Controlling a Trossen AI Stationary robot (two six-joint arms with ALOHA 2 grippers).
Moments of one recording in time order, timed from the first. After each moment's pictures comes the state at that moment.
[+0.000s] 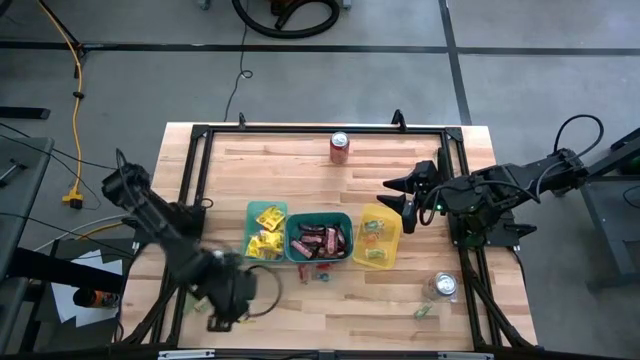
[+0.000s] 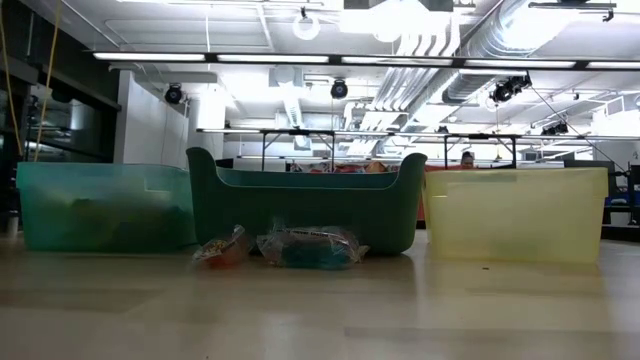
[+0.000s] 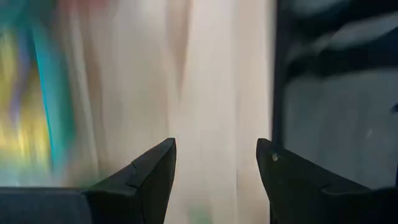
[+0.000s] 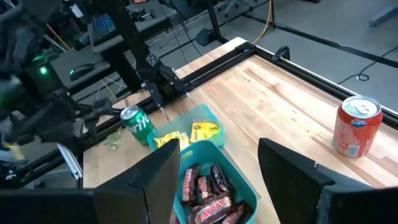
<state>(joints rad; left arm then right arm) -0.75 1.56 1.34 -1.05 0.01 -0.72 0.37 1.05 1.21 -0.61 0.60 0.63</state>
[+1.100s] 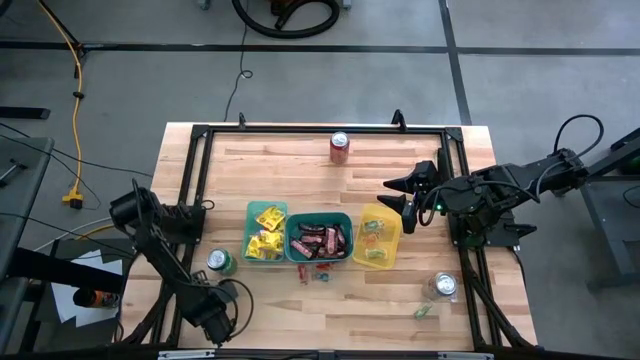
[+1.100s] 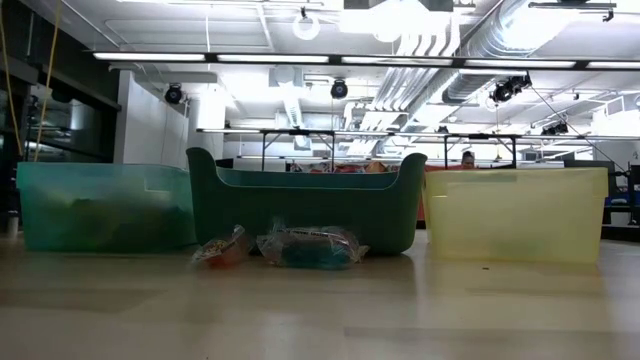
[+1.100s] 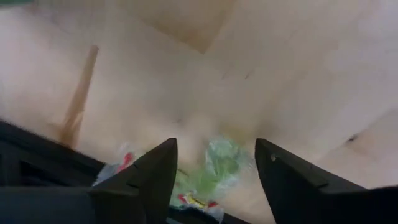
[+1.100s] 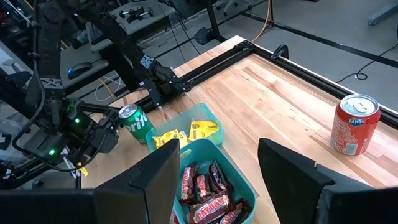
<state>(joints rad) -1.00 1.79 1.03 -0.91 0.26 -1.47 0.37 1.05 1.21 -0.62 0.60 0.63</state>
